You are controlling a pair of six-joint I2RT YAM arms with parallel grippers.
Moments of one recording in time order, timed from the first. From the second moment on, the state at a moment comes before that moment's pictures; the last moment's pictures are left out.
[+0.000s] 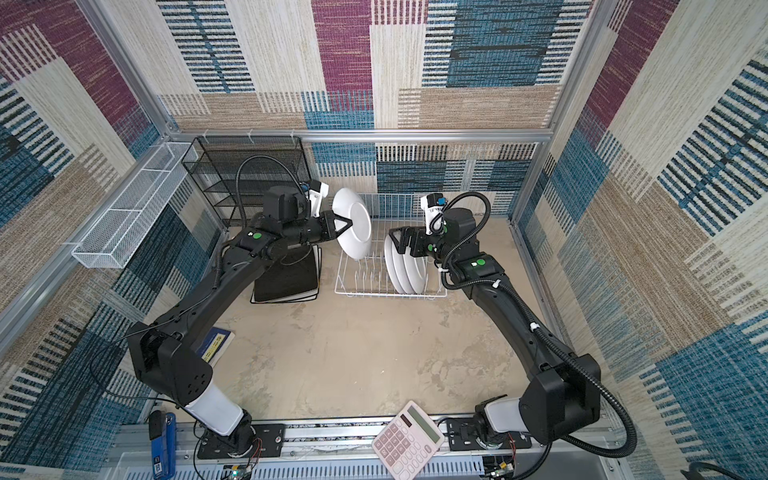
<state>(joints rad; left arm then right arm) -0.42 1.66 1.68 -0.42 0.48 -0.48 0.31 1.38 1.26 -0.22 -0.36 0.37</state>
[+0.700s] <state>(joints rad) -0.52 1.34 1.37 -0.39 0.16 0.37 0.23 1.61 1.58 -0.16 -0.66 0.64</state>
